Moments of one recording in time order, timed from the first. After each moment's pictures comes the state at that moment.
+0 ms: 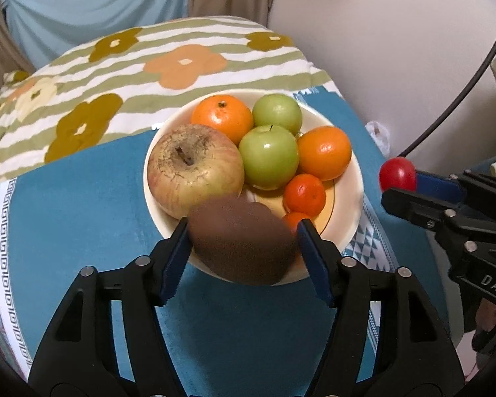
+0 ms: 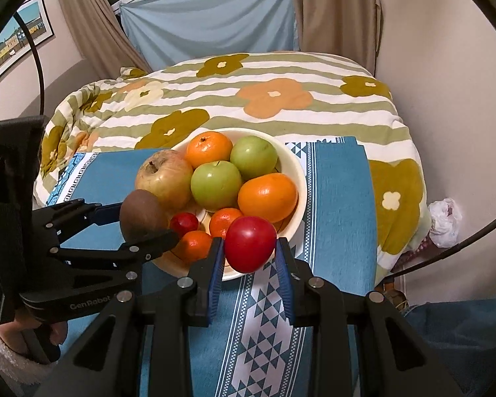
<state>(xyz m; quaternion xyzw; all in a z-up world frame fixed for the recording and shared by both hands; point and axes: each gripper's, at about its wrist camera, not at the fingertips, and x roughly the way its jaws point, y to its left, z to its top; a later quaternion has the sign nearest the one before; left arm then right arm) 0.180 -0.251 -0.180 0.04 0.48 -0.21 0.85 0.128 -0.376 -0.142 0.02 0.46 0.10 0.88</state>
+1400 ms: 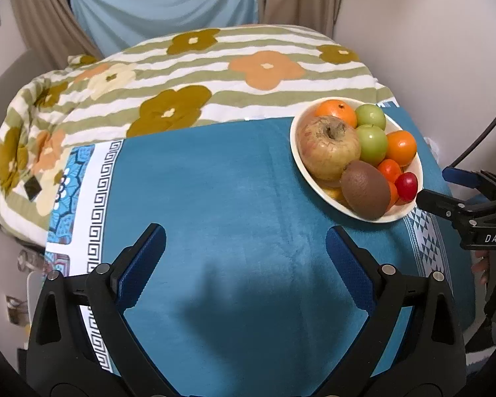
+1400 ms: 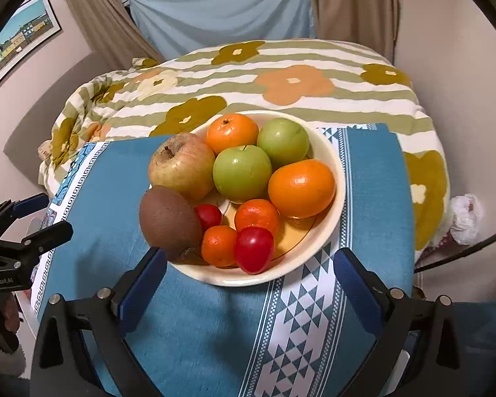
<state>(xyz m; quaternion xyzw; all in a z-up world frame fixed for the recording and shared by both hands) 0.141 -0.138 -0.142 0.05 0.47 -0.08 0.88 0.134 -0.353 -0.158 0.03 0.48 0.13 0.87</state>
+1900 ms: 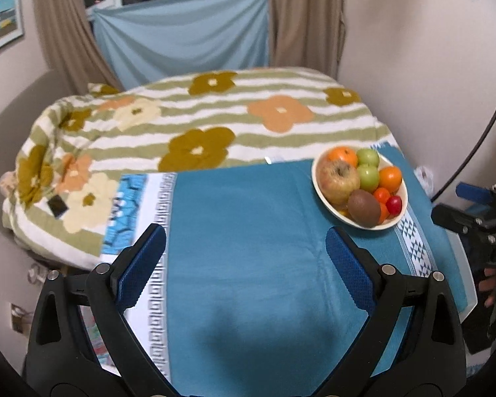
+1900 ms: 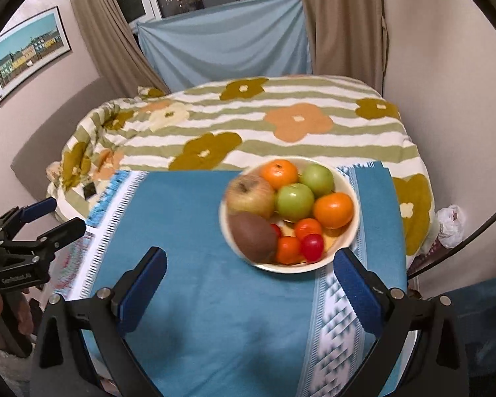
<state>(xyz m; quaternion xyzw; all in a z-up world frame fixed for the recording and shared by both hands) 0.079 -0.068 -0.055 0.04 0.39 -0.06 0.92 0.067 -0.290 -0.069 0.04 0.42 0.11 0.90</state>
